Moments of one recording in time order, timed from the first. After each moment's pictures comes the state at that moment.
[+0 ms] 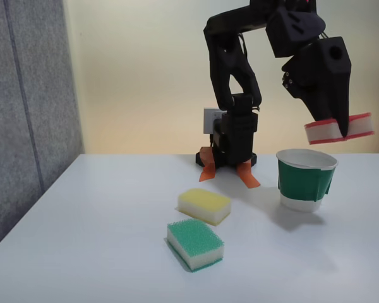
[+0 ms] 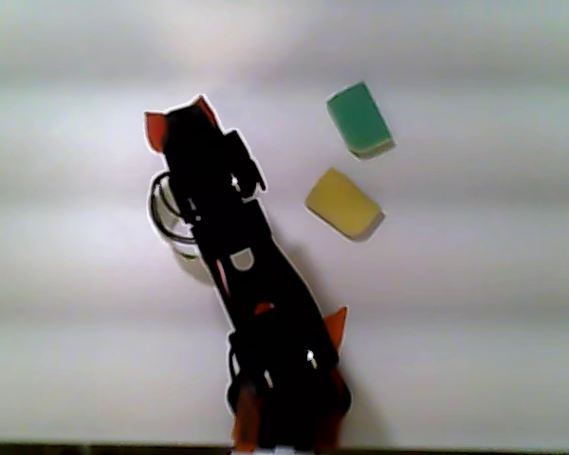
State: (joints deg) arm -21.6 129.7 113.3 62.8 -7.6
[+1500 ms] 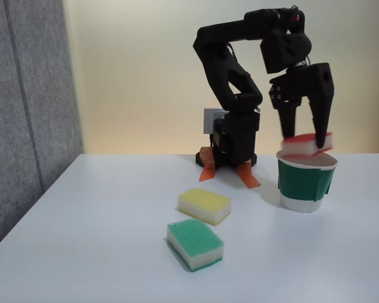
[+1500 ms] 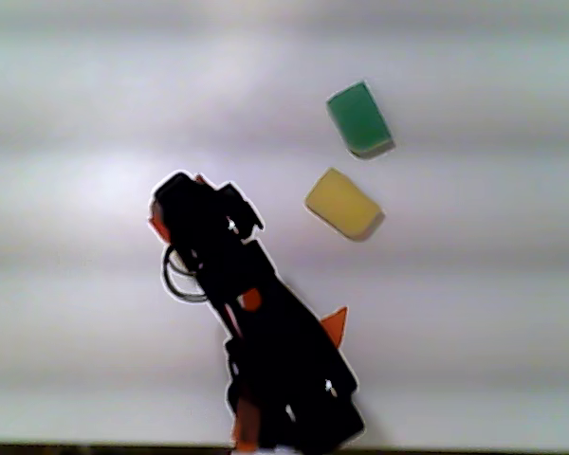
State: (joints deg) arm -27.9 143.2 128.7 70.8 -22.3
